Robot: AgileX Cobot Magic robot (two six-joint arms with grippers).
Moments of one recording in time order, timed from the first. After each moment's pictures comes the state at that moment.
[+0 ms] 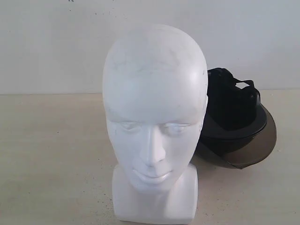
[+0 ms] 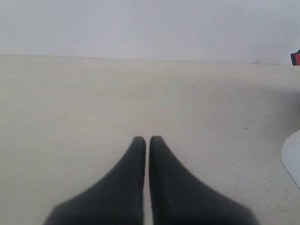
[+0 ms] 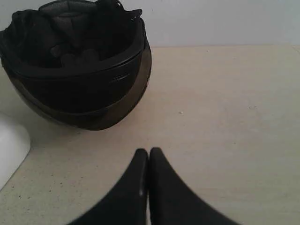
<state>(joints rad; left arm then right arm) 0.11 0.00 0.00 -0.03 0.31 -0.02 0.02 0.00 0.00 0.11 0.35 -0.08</state>
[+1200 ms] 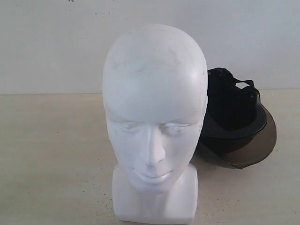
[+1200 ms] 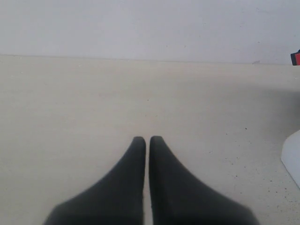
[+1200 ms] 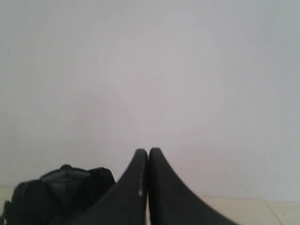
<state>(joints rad) 0.11 0.00 0.00 -0.03 0.31 -0.02 0.02 0.39 -0.47 0.12 0.04 -0.16</state>
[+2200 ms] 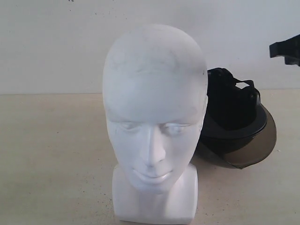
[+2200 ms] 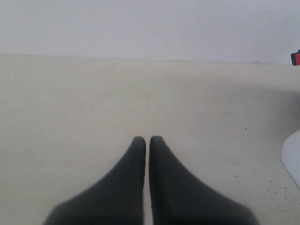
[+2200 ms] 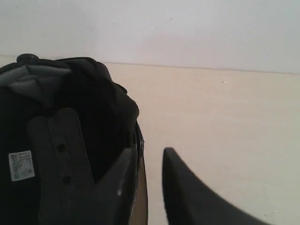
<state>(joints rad) 0.11 0.00 0.00 -0.03 0.31 -0.02 0.02 1.42 -1.10 0.13 0.40 -0.16</state>
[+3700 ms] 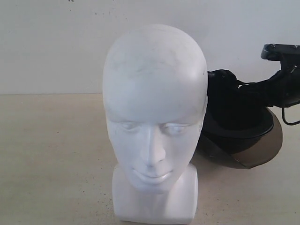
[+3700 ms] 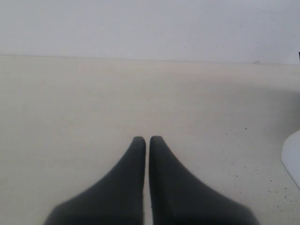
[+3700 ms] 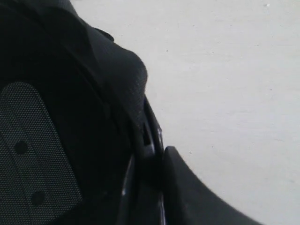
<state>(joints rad) 0.11 0.00 0.00 -0.03 0.31 -0.02 0.03 1.81 -1.15 0.27 0.25 -0.18</state>
